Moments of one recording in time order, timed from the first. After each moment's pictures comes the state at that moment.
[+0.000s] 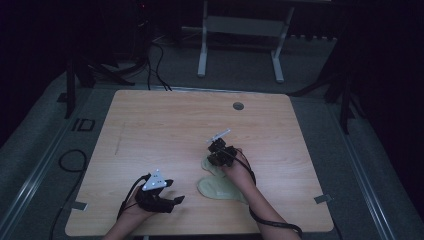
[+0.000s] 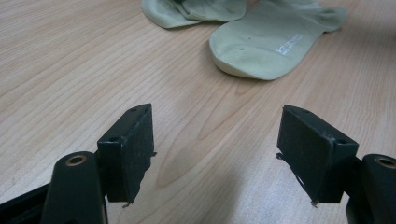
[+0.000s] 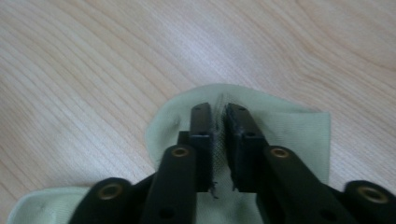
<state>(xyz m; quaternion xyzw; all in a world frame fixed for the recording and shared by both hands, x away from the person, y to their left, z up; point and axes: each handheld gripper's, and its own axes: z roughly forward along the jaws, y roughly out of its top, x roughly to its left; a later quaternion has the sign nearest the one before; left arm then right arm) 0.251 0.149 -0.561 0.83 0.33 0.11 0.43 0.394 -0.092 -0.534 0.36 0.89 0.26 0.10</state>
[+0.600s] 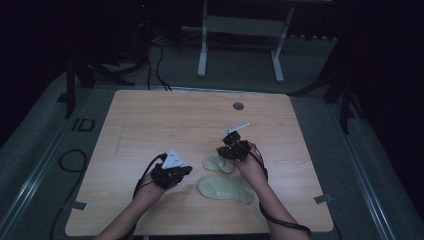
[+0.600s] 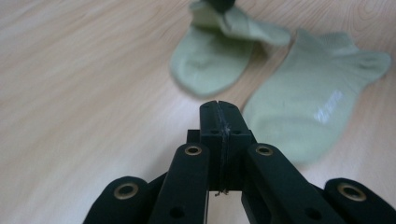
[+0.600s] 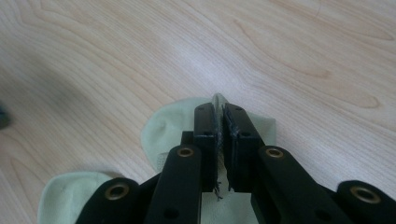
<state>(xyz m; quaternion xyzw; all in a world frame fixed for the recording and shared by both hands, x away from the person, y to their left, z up) 0.314 0.097 -0.529 0.85 0.30 0.16 0.40 0.397 -0.130 -0.504 0.39 0.87 0.31 0.09</state>
